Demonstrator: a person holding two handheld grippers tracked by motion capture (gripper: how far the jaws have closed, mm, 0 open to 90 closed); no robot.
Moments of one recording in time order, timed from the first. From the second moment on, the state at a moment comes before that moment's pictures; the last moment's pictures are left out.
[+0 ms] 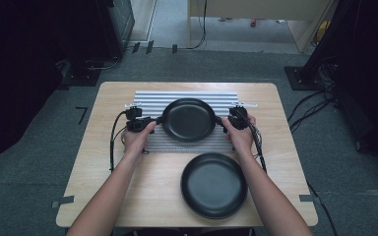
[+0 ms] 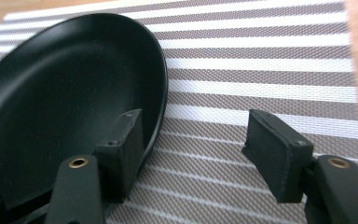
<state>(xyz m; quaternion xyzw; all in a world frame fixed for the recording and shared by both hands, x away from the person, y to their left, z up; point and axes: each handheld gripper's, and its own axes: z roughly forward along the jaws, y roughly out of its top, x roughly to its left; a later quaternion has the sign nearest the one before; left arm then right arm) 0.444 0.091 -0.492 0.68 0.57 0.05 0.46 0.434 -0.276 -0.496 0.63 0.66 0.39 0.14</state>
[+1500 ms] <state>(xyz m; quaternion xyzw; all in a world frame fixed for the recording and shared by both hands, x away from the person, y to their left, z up) 0.342 0.143 -0.479 0.69 0.54 0.09 0.48 0.326 -0.337 -0.473 0.58 0.67 0.45 0.14</state>
